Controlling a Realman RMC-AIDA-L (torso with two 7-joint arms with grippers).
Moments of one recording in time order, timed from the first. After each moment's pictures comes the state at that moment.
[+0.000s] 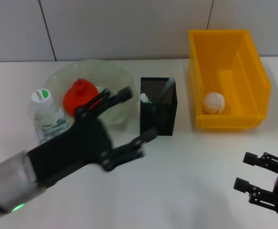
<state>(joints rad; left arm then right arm) -0.14 -2.04 1.68 0.79 0.77 1.43 -0.71 0.22 2.07 2.56 0.55 1.30 -1.76 1.02</state>
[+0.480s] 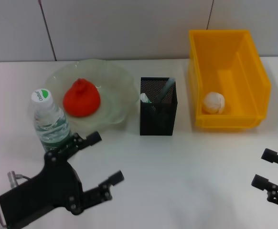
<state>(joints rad) -0.17 -2.04 1.52 0.47 0.91 1.65 -0.60 0.18 2.06 2.64 0.58 1.30 -1.84 1.01</state>
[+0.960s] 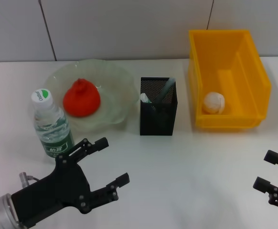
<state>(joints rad) -0.21 -2.05 1.51 0.41 0.93 1.58 -0.60 0.17 2.07 2.65 0.58 1.29 -1.83 1.01</state>
